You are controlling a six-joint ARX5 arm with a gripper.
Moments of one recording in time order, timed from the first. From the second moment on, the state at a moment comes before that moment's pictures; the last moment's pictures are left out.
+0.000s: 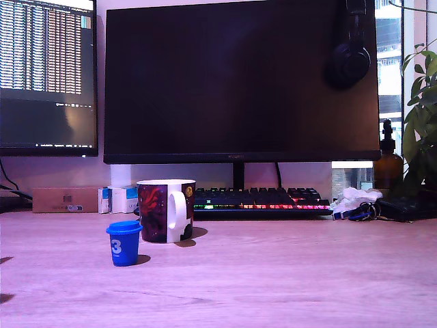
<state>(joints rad) -0.11 0.27 0.31 -0.12 0.15 -0.19</state>
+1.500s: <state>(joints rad) -0.15 0.55 0.27 0.14 0.31 -0.08</state>
